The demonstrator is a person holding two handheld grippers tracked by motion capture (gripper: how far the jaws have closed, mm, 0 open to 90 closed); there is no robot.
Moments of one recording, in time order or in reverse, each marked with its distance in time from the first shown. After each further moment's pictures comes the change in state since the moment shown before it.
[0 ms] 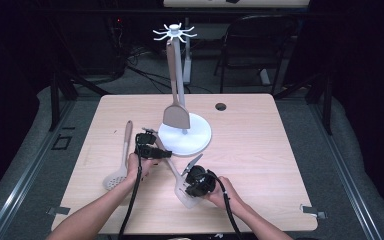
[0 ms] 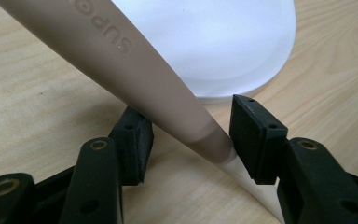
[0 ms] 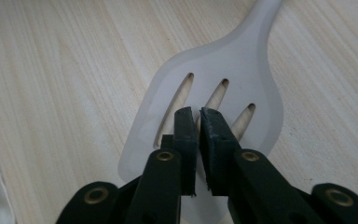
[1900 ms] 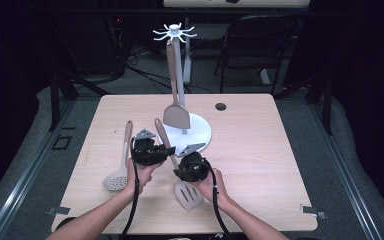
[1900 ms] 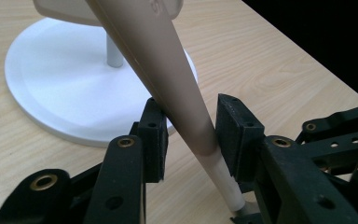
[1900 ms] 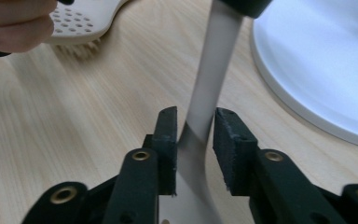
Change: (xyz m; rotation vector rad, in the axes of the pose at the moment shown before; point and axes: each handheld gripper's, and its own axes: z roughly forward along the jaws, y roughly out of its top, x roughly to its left) left arm -0.055 -0.018 -0.051 -0.301 -0.062 0.168; right arm -0.007 0.032 -0.011 -0.289 -0.113 0.134
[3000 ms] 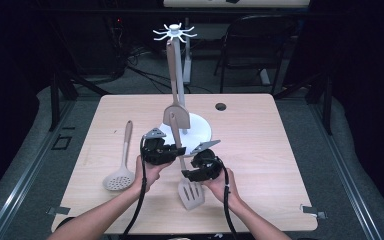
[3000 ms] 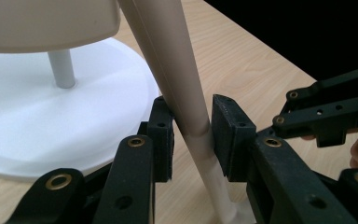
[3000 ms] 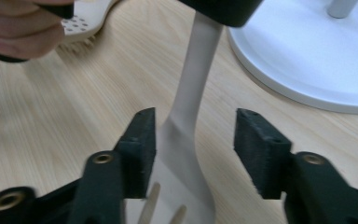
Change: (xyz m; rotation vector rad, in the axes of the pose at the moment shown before) left arm -0.016 0.011 0.016 0.008 -0.112 0.080; right arm -0.018 -0.010 -0.031 0.004 0.009 0.068
